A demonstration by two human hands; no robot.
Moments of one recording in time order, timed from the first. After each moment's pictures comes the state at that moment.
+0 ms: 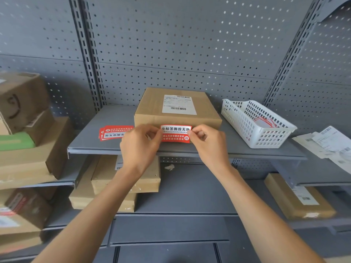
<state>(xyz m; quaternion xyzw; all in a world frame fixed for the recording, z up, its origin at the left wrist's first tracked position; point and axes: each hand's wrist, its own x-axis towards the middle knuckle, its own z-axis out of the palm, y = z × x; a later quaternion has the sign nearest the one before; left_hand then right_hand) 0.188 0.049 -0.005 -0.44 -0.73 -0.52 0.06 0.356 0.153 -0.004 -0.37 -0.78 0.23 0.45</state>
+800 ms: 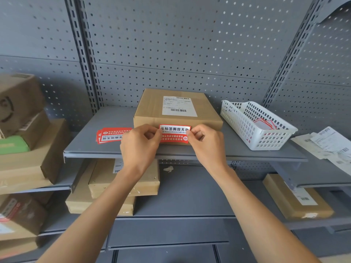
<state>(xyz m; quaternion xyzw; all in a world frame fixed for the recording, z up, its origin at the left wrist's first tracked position) 0.184 0.059 -0.003 -0.42 -0.72 -0.56 0.01 0.345 0.153 0.000 -0.40 -0.77 0.21 0.45</state>
